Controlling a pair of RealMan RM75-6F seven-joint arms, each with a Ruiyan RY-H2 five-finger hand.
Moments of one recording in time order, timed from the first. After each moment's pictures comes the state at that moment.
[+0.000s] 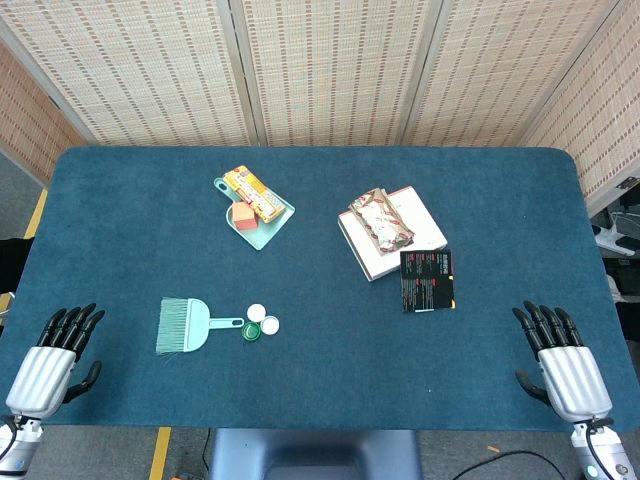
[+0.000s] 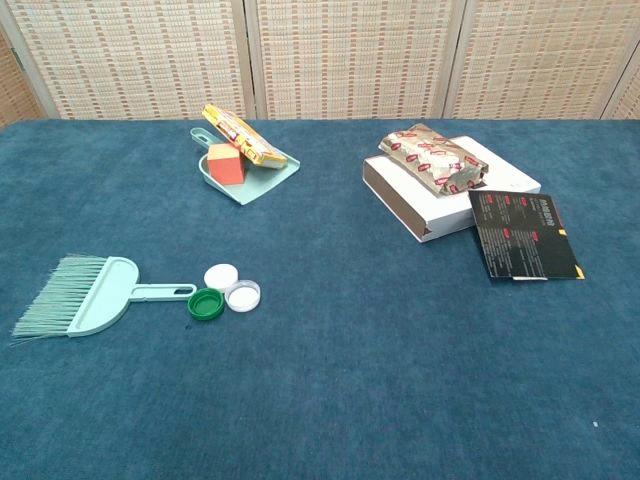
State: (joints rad) left arm -0.13 -1.22 0.03 -1.43 1.63 1.49 0.00; right arm 0.03 -1.09 -0.02 -1.78 -1.57 1.45 -0.27
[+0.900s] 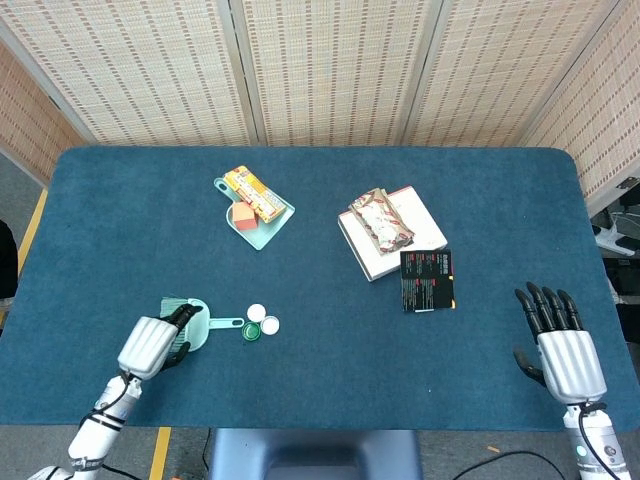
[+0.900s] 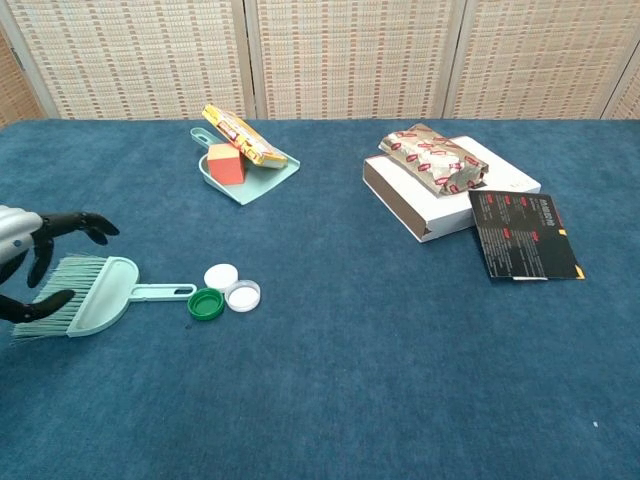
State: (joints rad) left arm -0.35 -1.52 -0.06 -1.36 1.57 1.20 0.19; right arm 0.06 -1.19 0.05 -1.67 -1.55 1.49 -0.26
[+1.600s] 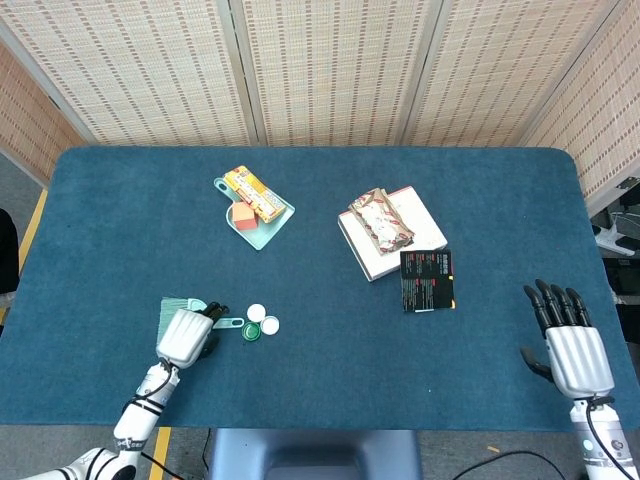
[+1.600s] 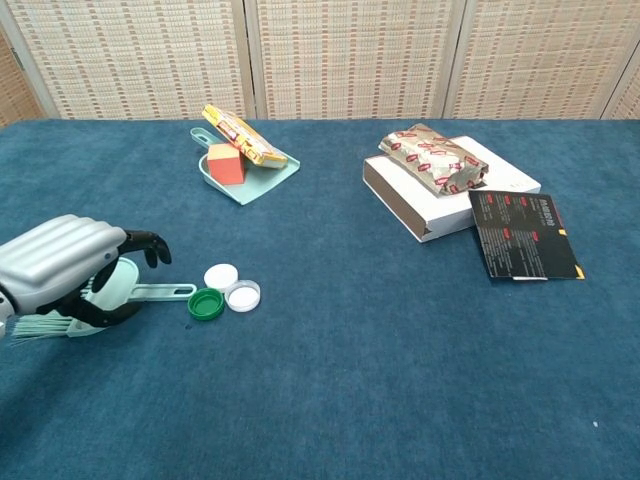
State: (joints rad) left arm -0.43 -1.70 -0.09 -1.25 1.48 1.16 0.37; right arm 0.07 -1.16 0.06 -1.69 -1.49 1.45 -0.25
